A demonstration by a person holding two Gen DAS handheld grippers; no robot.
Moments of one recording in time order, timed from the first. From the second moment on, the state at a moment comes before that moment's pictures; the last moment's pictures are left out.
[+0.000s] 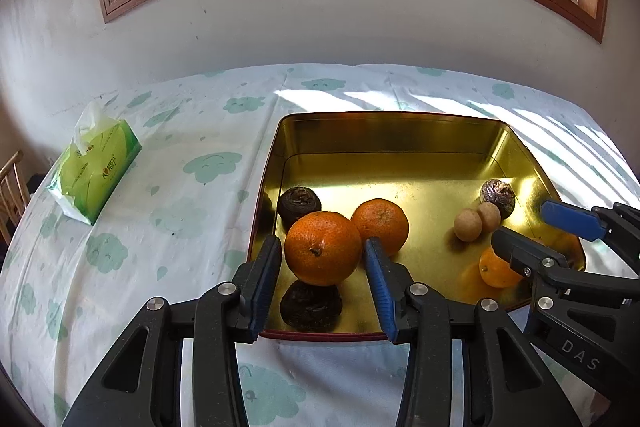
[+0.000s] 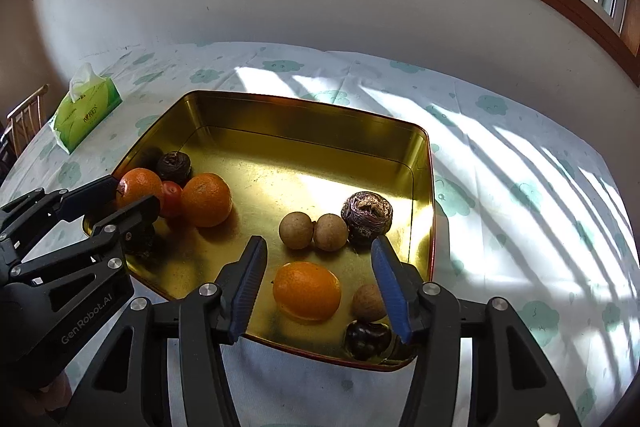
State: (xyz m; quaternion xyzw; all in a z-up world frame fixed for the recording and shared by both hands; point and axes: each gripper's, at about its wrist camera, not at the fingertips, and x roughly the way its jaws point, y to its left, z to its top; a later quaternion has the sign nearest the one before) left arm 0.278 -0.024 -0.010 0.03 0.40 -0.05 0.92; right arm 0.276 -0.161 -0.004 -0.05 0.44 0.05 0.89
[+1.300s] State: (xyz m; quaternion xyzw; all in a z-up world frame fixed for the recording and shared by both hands) left arm 0.141 -0.003 0.007 0.01 0.40 -0.02 0.92; right arm 0.142 -0.150 0.016 -0.03 0.42 0.04 0.90
